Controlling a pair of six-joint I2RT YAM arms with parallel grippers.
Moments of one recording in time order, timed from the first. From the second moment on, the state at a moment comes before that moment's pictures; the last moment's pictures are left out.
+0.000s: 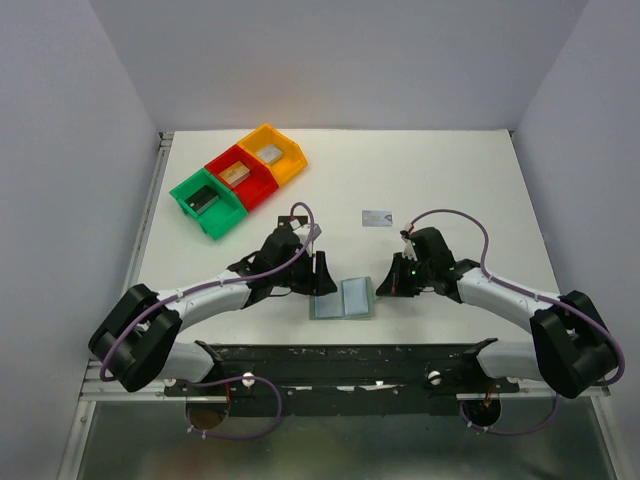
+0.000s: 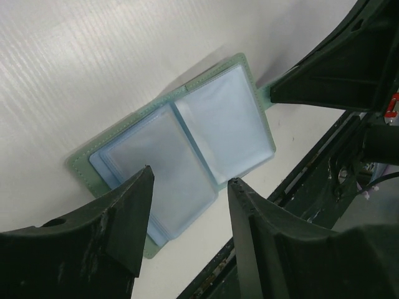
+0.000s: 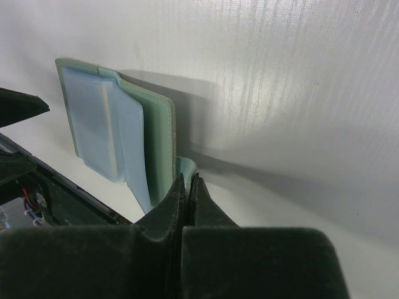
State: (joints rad) left arm -0.70 1.33 0.58 0.08 0.35 -0.58; right arm 0.50 1.28 0.54 -0.17 -0.33 0.61
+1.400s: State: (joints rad) left arm -0.73 1.40 0.60 0.00 0.28 -0.57; right arm 0.51 1.31 0.50 -0.12 -0.38 0.64
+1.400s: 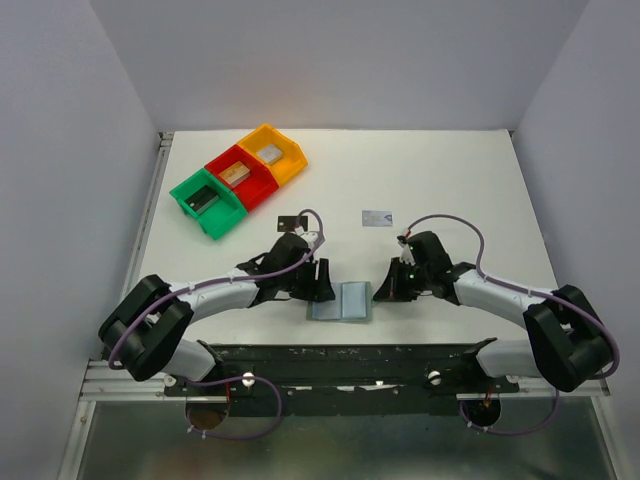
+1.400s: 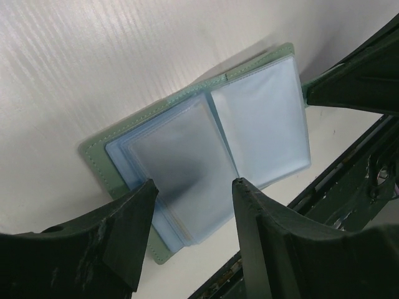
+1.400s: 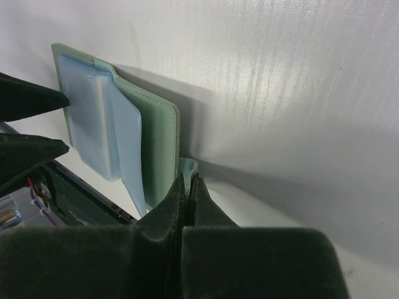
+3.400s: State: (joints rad) left arm -0.81 1.28 0.55 -0.03 0.11 -0.56; right arm 0.52 1.34 0.50 -0.10 -0.39 0.64
